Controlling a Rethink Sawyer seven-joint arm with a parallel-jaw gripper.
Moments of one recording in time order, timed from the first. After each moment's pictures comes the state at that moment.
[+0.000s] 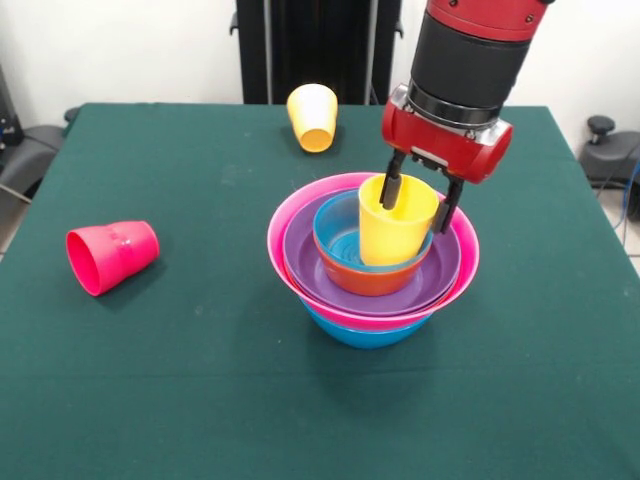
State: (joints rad) arm 0.06 -0.46 -0.25 1.33 0.14 0.66 2.21
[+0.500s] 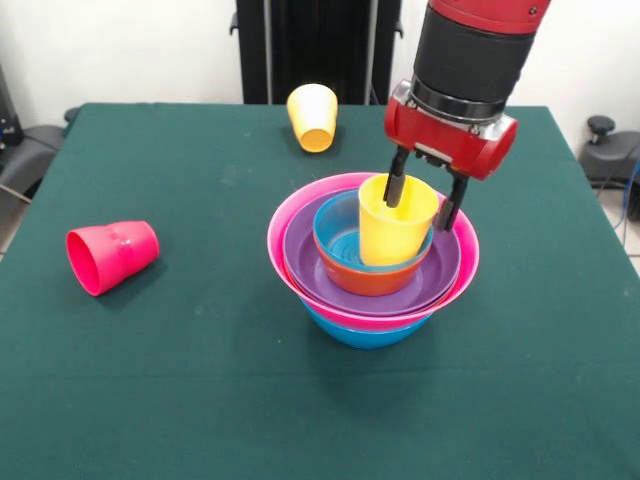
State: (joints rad) arm 0.06 -0.47 -0.25 1.32 0.15 0.66 2.21
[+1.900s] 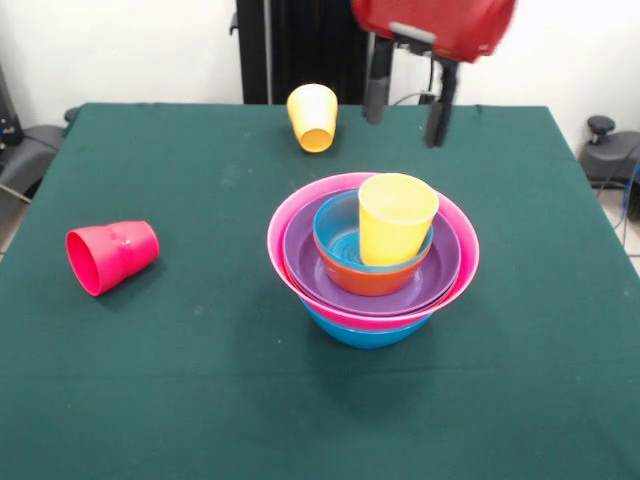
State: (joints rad) arm -0.03 -0.63 -0.23 1.28 0.19 0.81 2.21
